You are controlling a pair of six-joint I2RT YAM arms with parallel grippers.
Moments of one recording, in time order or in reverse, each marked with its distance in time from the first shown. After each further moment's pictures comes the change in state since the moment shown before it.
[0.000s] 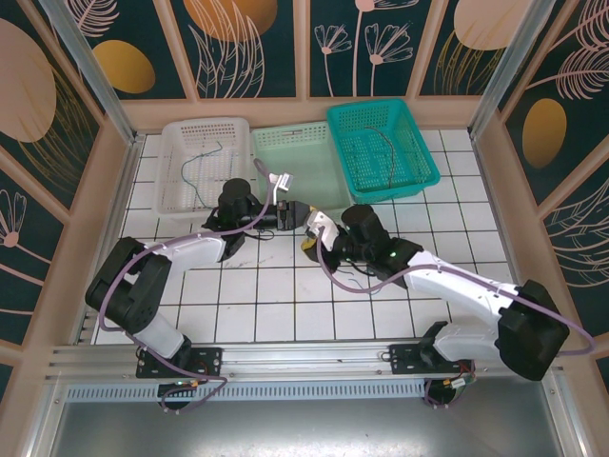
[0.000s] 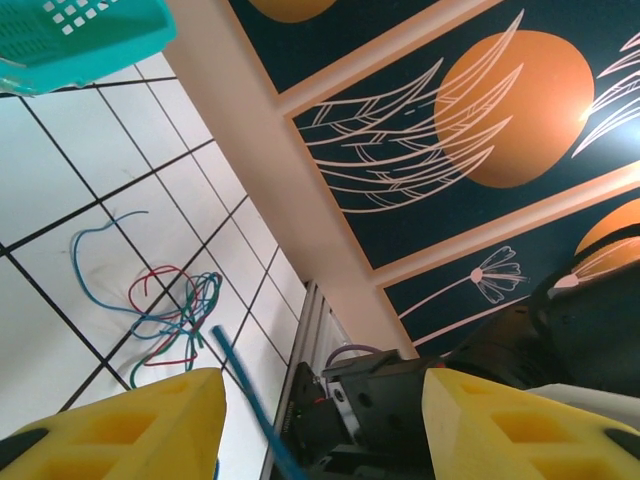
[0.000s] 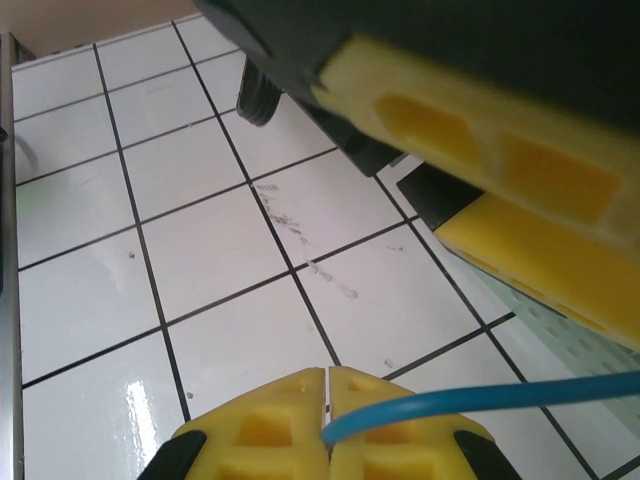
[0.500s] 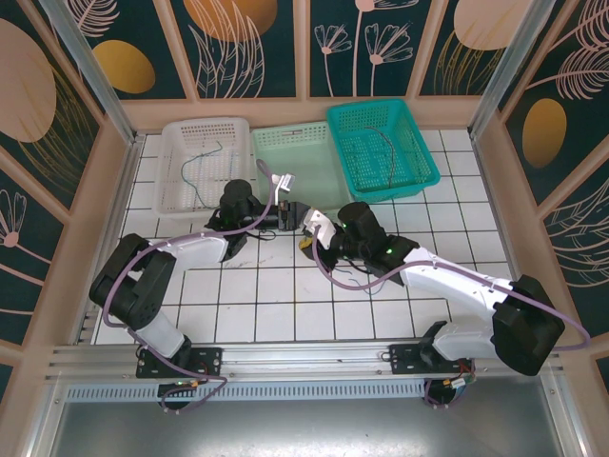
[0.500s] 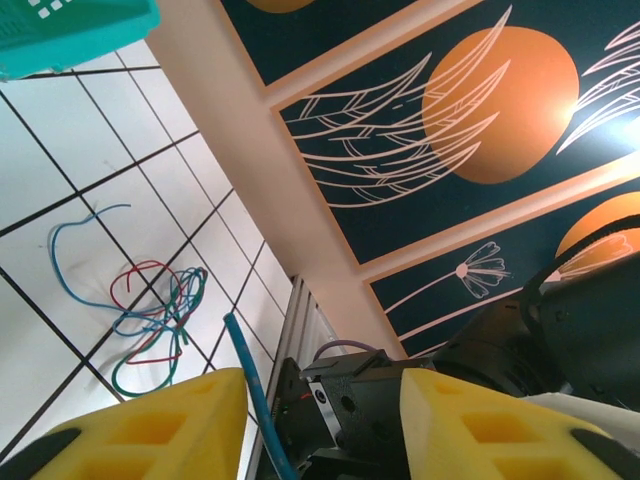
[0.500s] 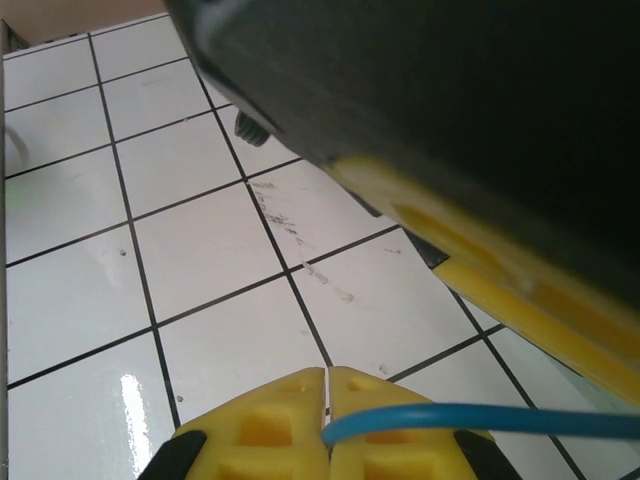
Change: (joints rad) left arm -0.005 0.028 -0.001 0.060 0.021 -0.045; right arm 0.000 0.030 0.026 -0.005 0.008 -0.022
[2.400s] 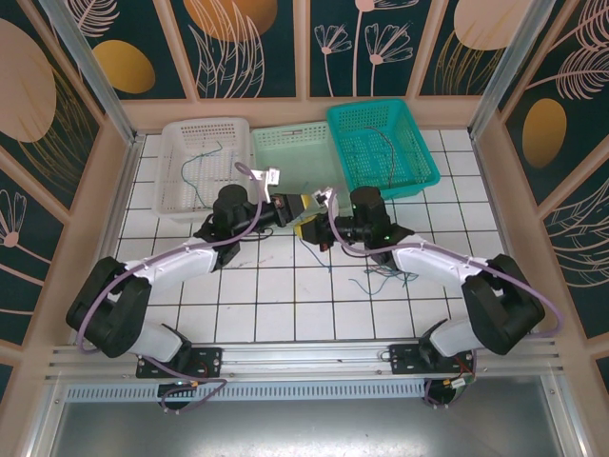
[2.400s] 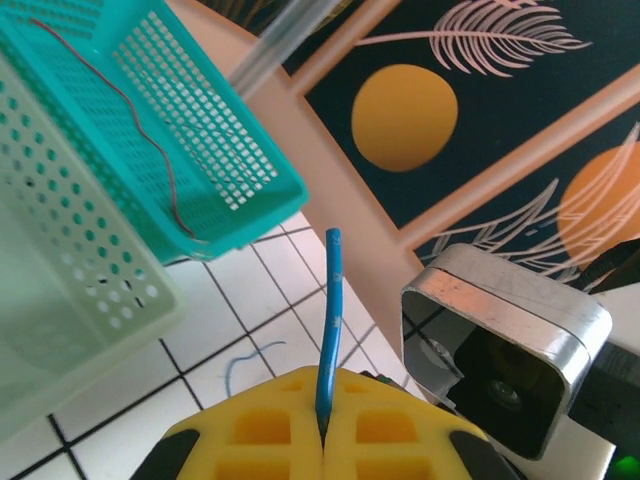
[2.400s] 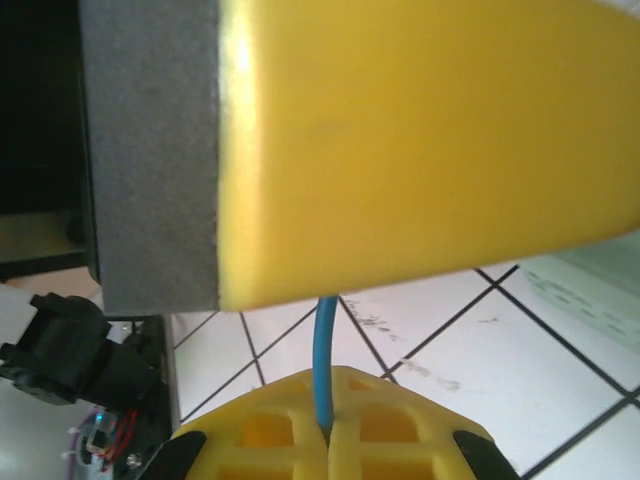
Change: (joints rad) left arm -0.034 -0.188 -0.054 -0.180 -0.509 0.265; right arm -0.172 0.173 -0.005 0.365 -0.375 0.527
